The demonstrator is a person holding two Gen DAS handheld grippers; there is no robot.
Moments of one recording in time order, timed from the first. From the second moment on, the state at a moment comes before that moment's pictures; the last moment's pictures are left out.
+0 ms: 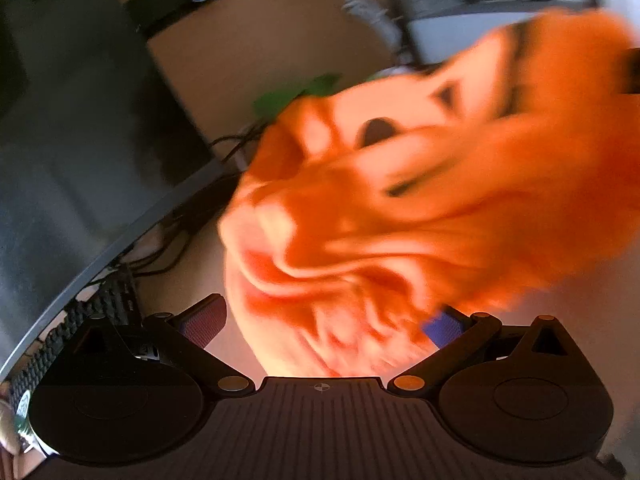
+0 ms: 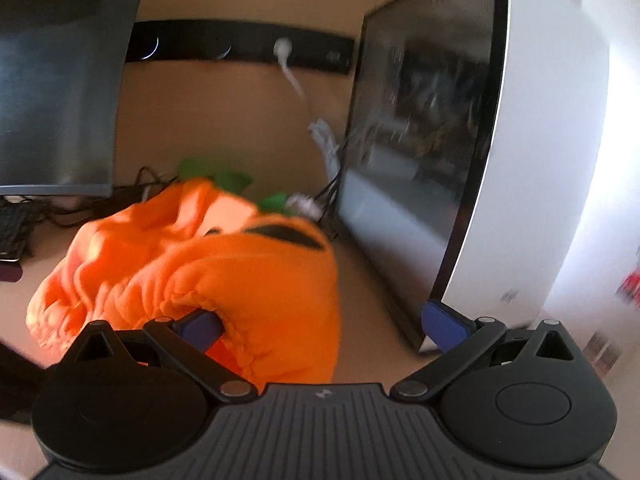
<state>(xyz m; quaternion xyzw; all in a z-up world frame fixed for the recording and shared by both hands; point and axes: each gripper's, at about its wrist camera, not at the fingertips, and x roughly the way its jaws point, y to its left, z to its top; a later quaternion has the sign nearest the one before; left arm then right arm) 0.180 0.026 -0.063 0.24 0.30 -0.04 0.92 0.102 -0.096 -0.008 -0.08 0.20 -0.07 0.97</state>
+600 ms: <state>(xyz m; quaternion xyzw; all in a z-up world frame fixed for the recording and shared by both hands) 0.149 0.218 0.143 -0.02 0.16 0.00 0.99 0.097 -0.069 0.108 -0.28 0.06 -0.10 0.95</state>
